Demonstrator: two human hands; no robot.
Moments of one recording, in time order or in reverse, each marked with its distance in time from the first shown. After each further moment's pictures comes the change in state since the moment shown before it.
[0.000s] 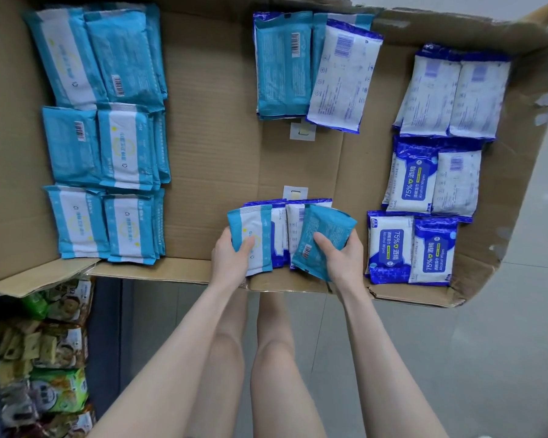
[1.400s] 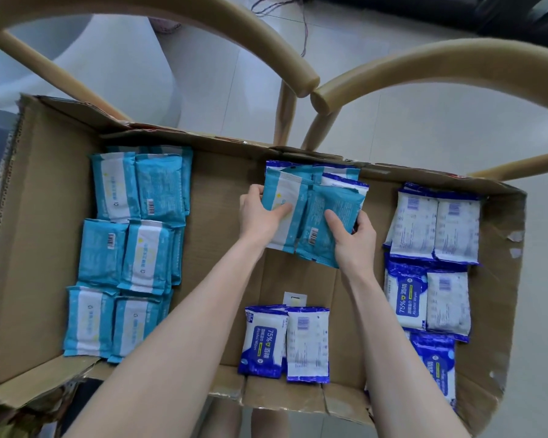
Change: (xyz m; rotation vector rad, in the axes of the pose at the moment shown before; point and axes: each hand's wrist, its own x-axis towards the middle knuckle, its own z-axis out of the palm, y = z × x) left_hand 0.098 0.228 -0.005 -0.098 0.082 0.285; right_hand 0.077 -0.192 0.033 0.094 -0.032 -0.381
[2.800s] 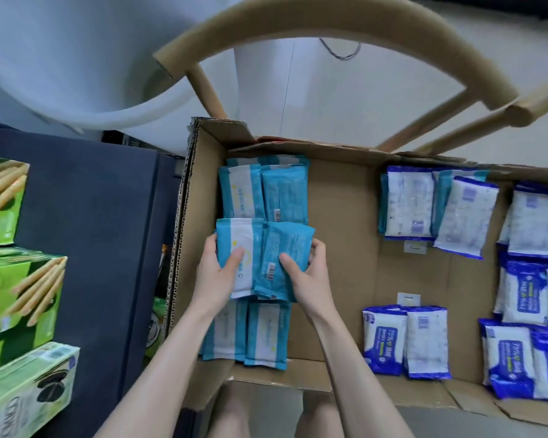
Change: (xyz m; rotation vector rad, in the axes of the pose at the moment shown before) left_hand -0.014 -0.103 -0.282 -0.078 -0.003 -0.032; right_hand -0.135 0.015 0.249 0.065 -0.266 0.167
